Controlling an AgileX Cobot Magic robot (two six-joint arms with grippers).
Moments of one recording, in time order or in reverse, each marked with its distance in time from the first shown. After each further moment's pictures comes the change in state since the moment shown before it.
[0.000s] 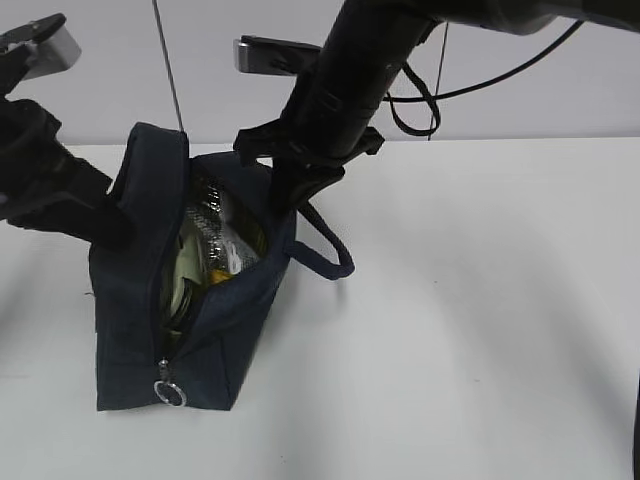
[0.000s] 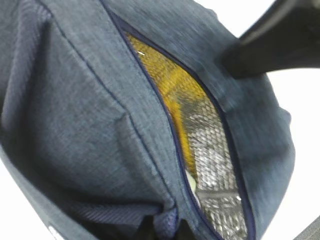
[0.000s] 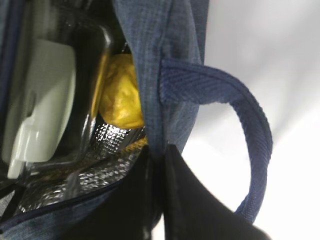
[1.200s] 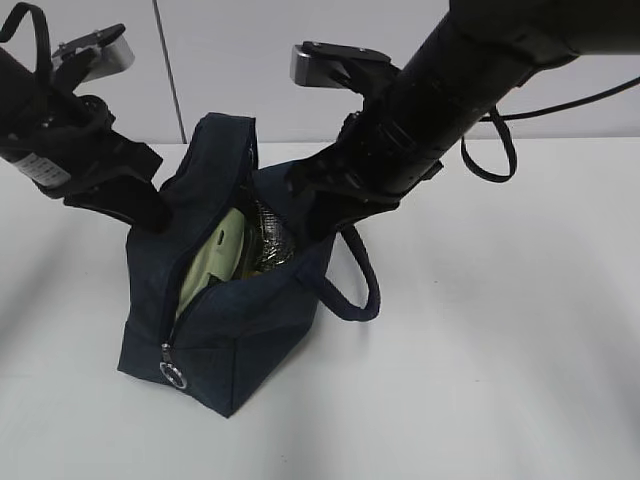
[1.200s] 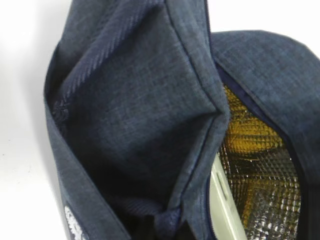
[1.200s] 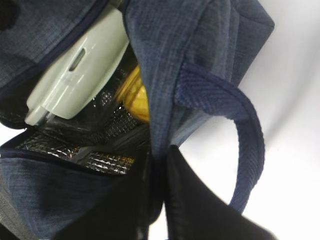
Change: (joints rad) left arm 0.000 0.211 -0.171 -0.013 0.035 -0.003; right arm -0.014 -0.319 0.513 0.076 -0.324 -0.113
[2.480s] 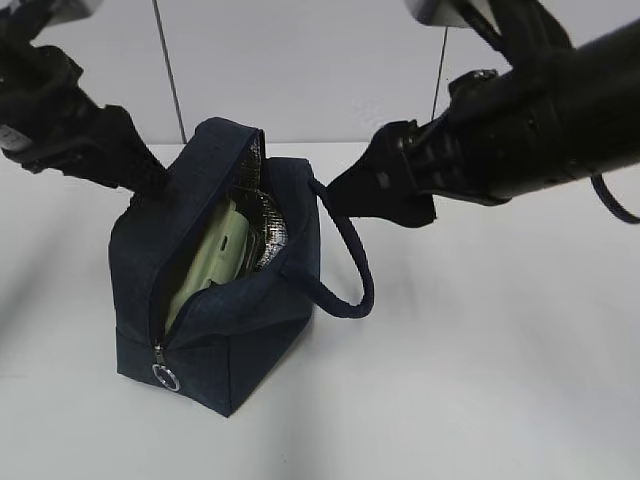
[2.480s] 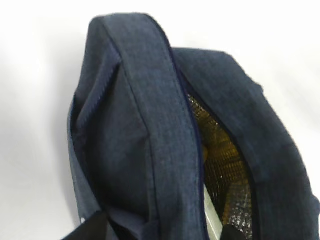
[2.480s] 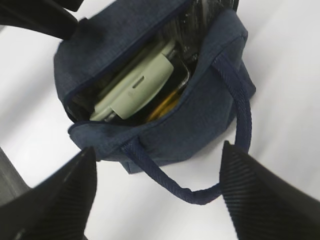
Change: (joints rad) left arm 0.000 -0.145 0.022 0.009 -0.030 0.073; right arm 0.000 -0.471 0.449 0.240 -0.338 -0.284
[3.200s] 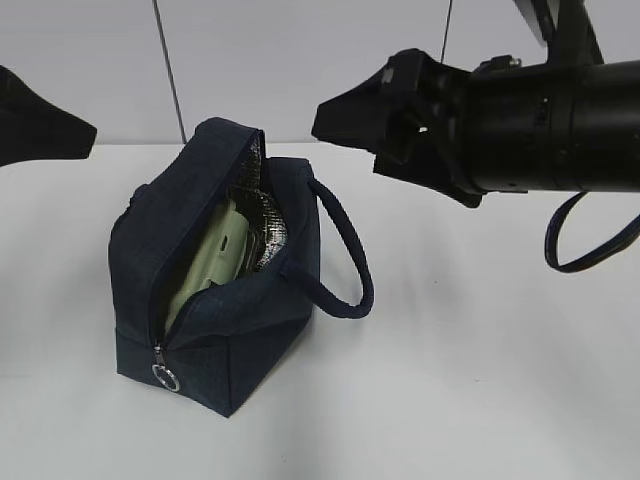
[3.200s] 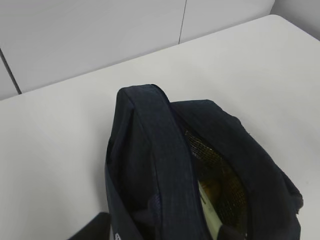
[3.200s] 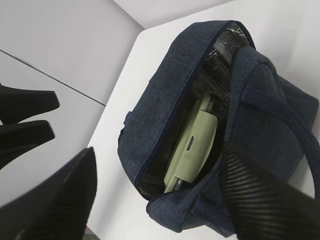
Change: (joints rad) left arm 0.000 -0.366 0.242 -0.009 -0.219 0.100; right arm 0.000 -0.034 0.144 0.911 -0.152 -0.386
